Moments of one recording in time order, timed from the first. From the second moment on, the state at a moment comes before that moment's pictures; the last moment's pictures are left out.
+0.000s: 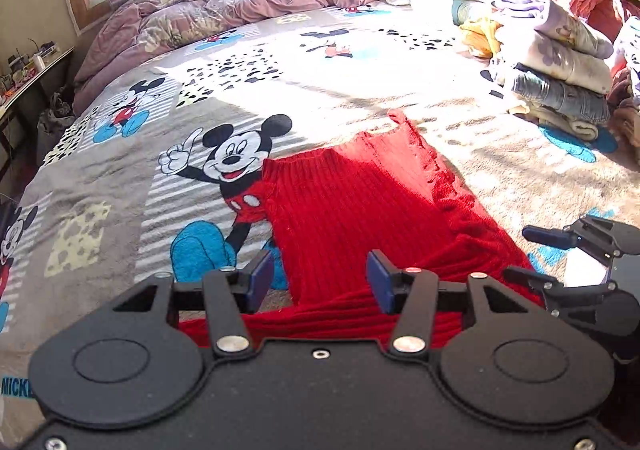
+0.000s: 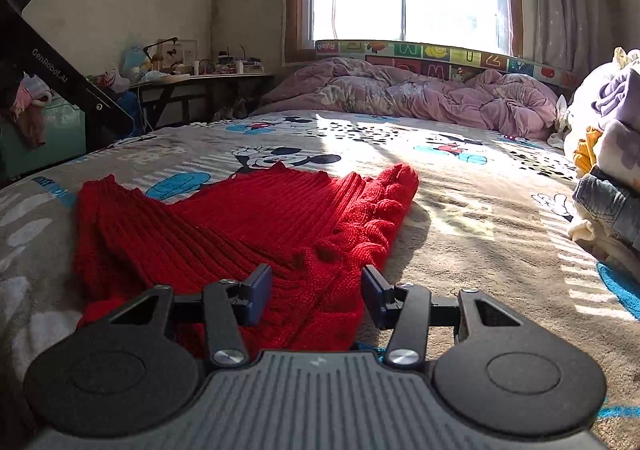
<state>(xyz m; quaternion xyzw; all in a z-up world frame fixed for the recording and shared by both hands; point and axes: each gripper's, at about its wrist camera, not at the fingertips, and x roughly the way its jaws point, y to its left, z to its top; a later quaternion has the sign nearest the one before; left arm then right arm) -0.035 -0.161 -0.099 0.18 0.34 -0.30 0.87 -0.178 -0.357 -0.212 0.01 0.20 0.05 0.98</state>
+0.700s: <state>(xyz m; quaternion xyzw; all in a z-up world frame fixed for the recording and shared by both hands) 0.125 -0.338 -0.175 0.05 0.42 -0.36 0.83 -0.177 -0.341 -0.227 0.00 0.23 0.13 0.97</state>
